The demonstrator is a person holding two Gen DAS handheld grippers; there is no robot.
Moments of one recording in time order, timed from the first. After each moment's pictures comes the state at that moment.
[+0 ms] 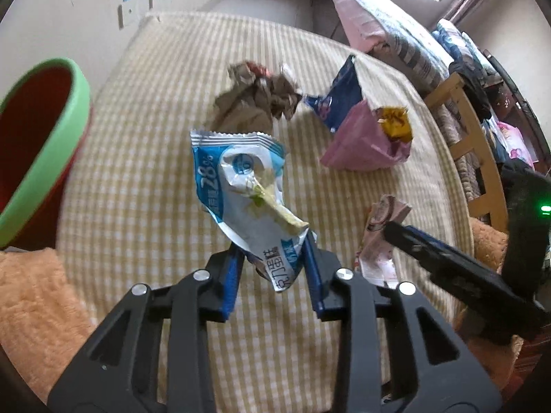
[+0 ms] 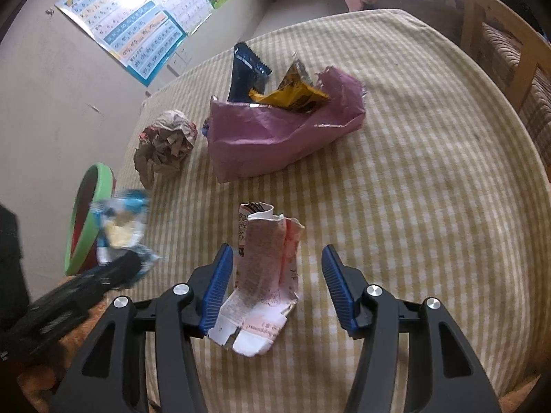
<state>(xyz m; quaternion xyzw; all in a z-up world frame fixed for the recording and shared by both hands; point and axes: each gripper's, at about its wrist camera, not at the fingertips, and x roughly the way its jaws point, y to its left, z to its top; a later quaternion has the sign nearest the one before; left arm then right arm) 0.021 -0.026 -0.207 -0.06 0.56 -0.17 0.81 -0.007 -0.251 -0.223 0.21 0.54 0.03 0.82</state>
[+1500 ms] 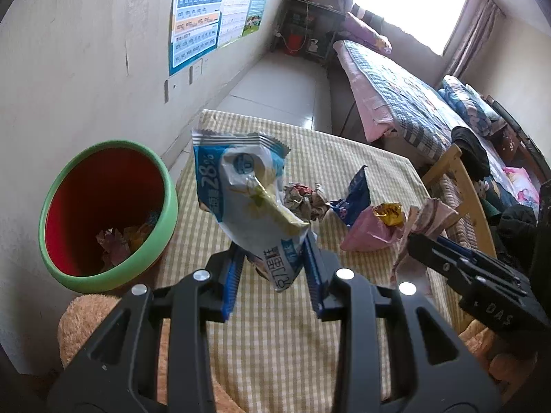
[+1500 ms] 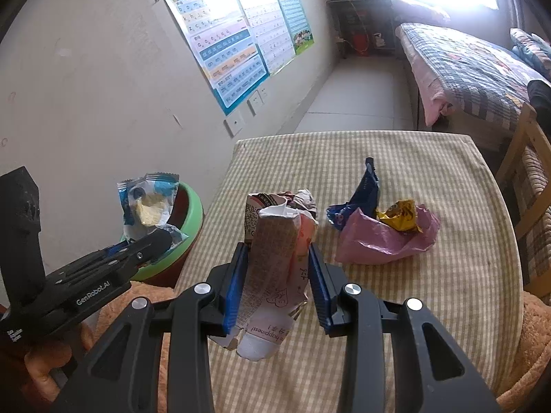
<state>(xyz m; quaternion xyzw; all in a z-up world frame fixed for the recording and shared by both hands) 0.017 0.033 -0.113 -0.07 0.44 -0.12 0.89 -0.006 -0.178 -0.099 0.12 0.43 0.12 0.89</state>
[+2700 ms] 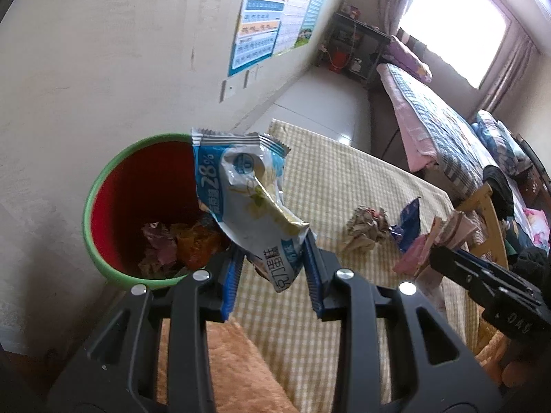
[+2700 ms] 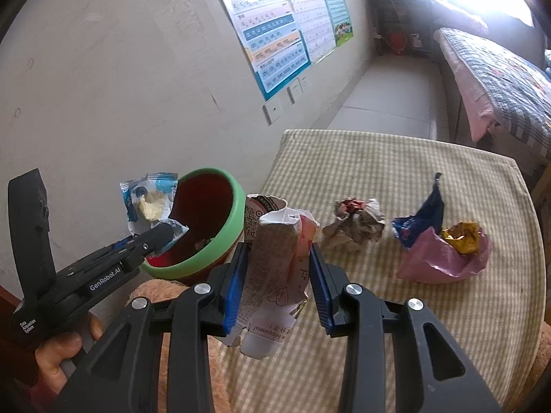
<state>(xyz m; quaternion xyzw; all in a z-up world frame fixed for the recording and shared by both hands) 0.020 0.116 -0.118 -0.12 0.43 -0.04 0.90 0.023 -0.107 -0.098 0.09 0.45 0.18 0.87</state>
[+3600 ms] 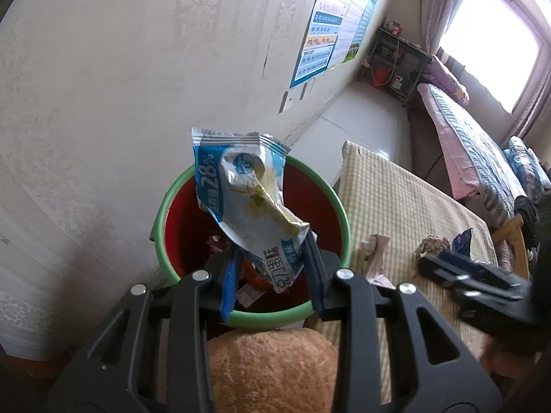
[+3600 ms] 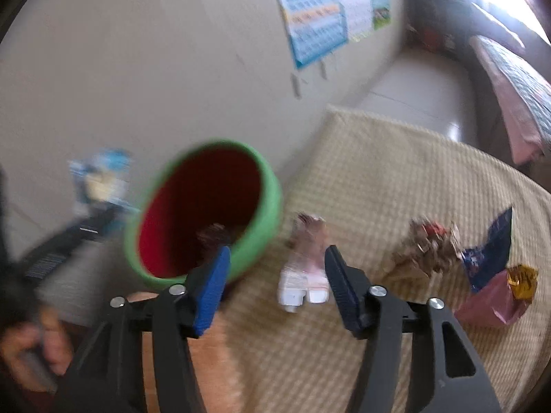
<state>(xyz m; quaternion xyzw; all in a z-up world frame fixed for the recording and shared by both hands) 0.031 0.204 -0.129 -0.13 0.42 0.04 0.90 0.083 -0.020 -0.156 0.01 0.50 0.20 0.84</state>
